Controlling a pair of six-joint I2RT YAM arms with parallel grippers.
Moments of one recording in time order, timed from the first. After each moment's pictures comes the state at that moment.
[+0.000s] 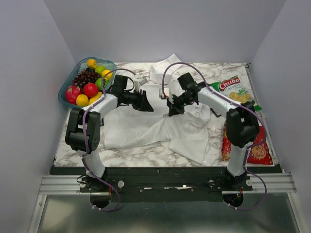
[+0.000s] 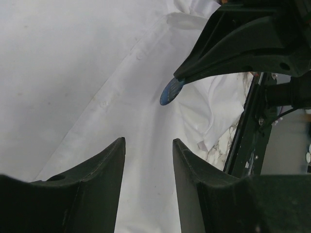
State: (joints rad) left arm -0.23 1.79 1.20 -0.26 0.98 -0.02; right arm 0.50 1.93 1.51 -0.71 -0.69 -0.92
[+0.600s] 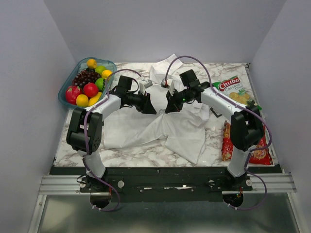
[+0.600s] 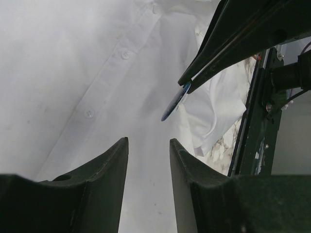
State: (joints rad) left arm -0.30 1.79 1.20 -0.27 0.98 0.08; right arm 0.49 1.86 1.48 -0.58 -0.74 -0.43
